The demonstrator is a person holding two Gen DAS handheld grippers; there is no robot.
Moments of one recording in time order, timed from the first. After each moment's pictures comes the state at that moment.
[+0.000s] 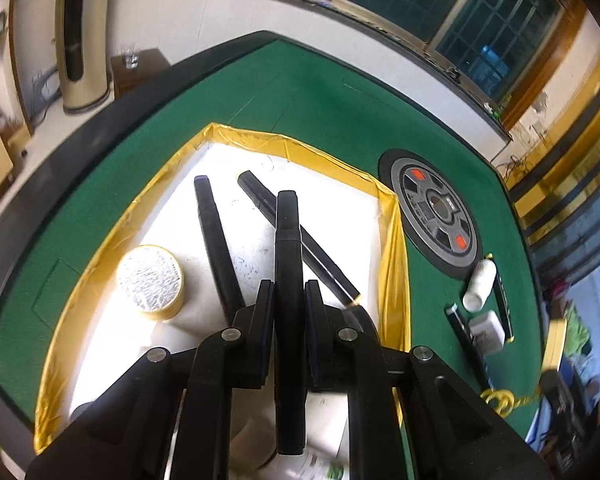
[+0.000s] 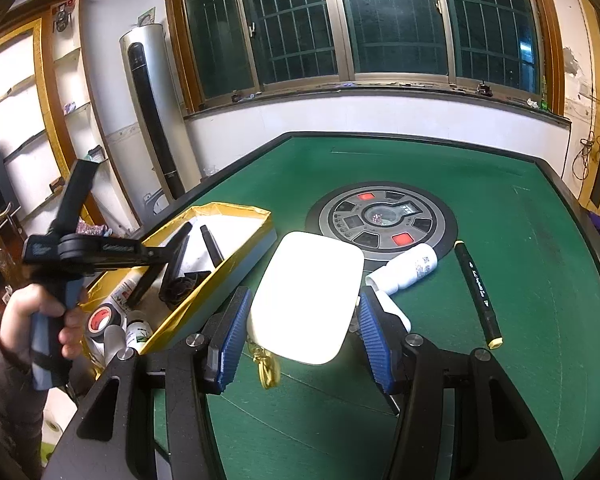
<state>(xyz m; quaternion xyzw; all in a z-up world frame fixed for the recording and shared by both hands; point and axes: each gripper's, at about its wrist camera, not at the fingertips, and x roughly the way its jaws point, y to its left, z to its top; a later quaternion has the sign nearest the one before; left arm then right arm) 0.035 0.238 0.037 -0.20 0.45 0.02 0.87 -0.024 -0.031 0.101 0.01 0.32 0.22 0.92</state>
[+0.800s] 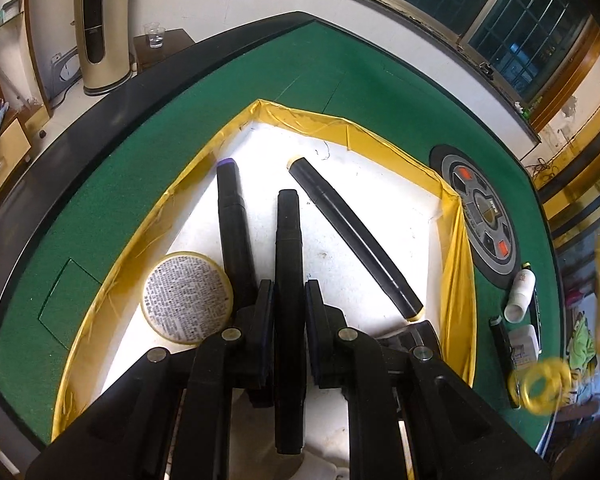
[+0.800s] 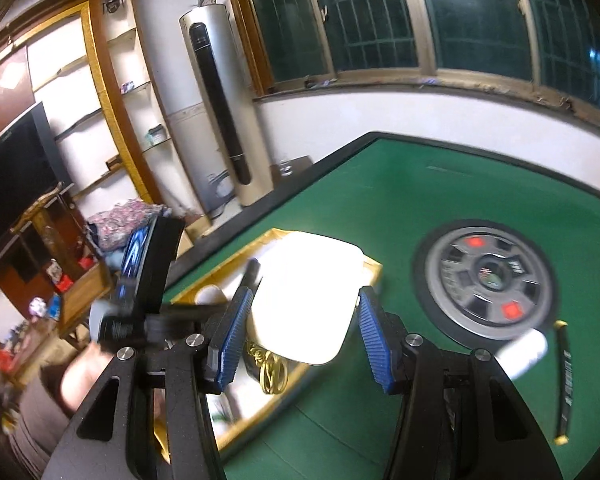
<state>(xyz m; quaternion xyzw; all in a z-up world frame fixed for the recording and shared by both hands) 0.043 0.262 0.013 -0.20 0.48 0.06 0.85 0.041 0.069 0.126 0.00 0.34 0.36 0.87</state>
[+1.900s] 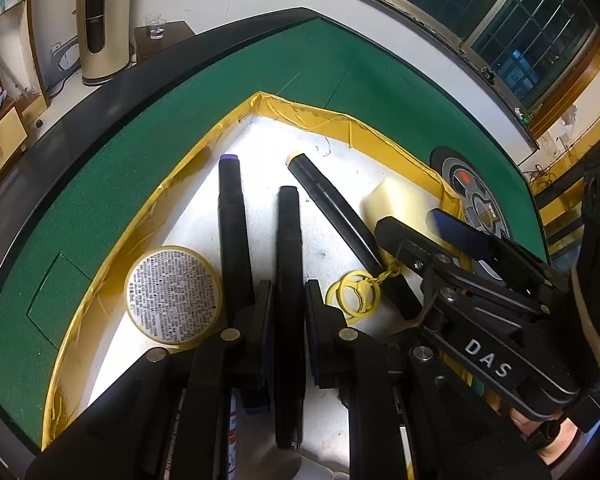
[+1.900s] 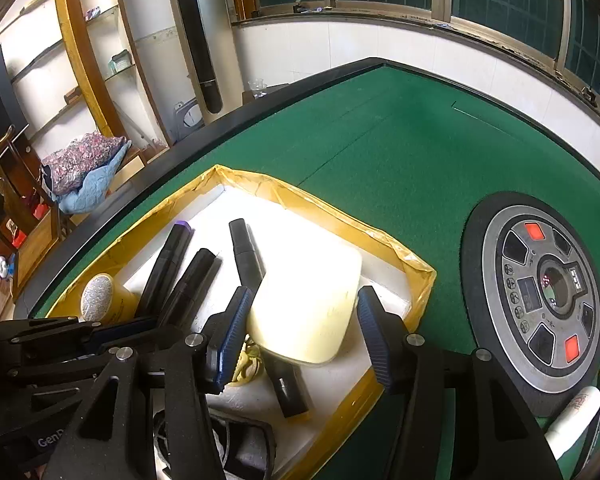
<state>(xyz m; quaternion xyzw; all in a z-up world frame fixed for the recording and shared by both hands) 0.051 0.265 0.009 -0.22 0.48 0.05 0.85 0.108 0.150 0.049 -0.10 0.44 0.31 0.84</state>
